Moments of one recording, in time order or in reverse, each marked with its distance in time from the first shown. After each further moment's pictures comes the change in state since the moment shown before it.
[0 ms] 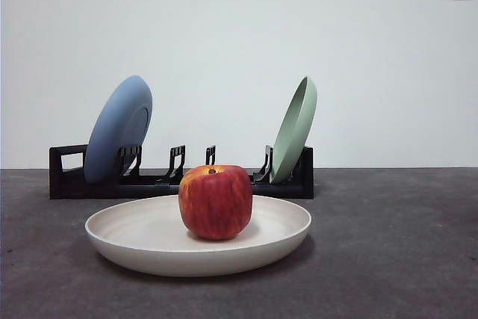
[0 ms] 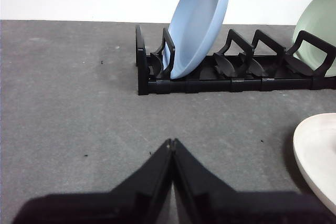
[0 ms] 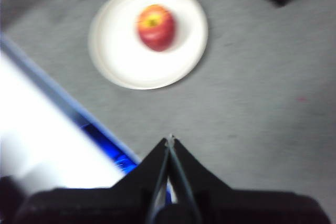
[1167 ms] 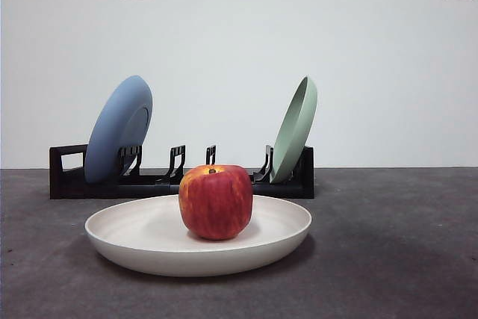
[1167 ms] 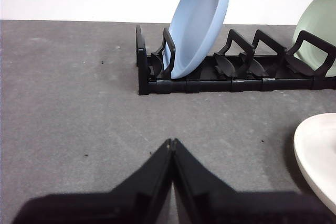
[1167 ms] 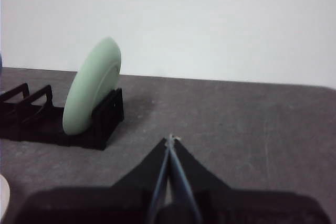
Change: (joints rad) left arm 0.000 0.000 0.000 0.000 -0.001 0.000; right arm -0.690 -0.885 -1.254 1.267 -0.088 -0.092
